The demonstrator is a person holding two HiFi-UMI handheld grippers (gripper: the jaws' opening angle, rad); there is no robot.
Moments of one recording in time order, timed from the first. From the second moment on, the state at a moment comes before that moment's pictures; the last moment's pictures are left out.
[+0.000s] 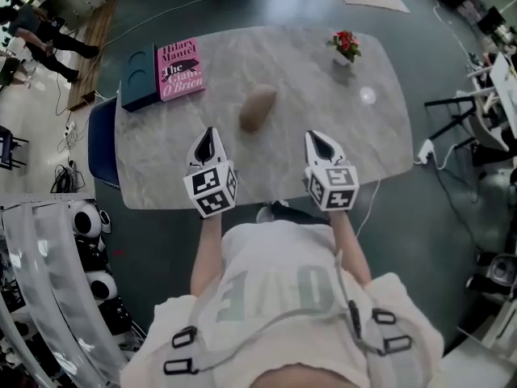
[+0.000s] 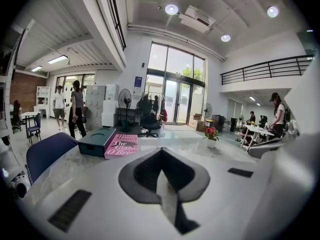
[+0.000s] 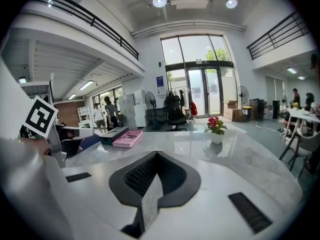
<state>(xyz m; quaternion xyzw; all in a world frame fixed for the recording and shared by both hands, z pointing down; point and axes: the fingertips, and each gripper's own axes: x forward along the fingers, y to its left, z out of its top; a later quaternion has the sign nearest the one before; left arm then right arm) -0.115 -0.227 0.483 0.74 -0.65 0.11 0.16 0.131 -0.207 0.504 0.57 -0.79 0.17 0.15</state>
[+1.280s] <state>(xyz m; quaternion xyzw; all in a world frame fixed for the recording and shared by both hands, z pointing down) -0.090 -0.249 0.500 0.75 -0.63 0.12 0.17 0.129 -0.231 0.523 0.54 -0.80 0.23 0.09</state>
